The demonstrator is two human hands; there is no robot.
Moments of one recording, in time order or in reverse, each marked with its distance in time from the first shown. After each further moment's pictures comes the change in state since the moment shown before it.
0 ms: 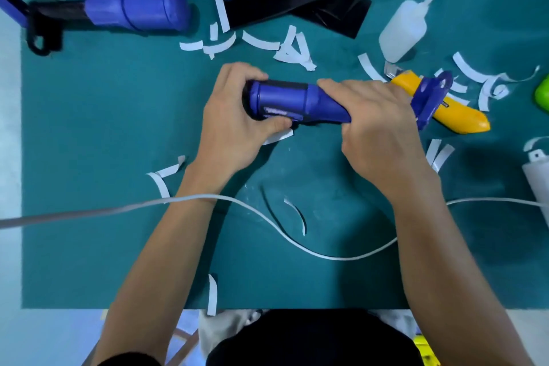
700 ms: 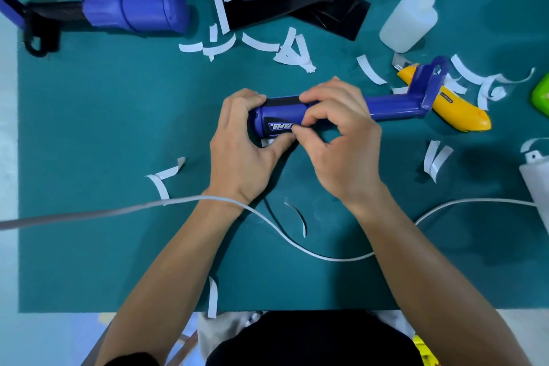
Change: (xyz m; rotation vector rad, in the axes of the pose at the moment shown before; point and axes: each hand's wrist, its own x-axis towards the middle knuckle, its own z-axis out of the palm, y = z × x) left_hand -0.040 0.002 0.019 0.009 0.166 0.015; right_hand -0.004 -0.043 0.028 0.624 0.320 0.112
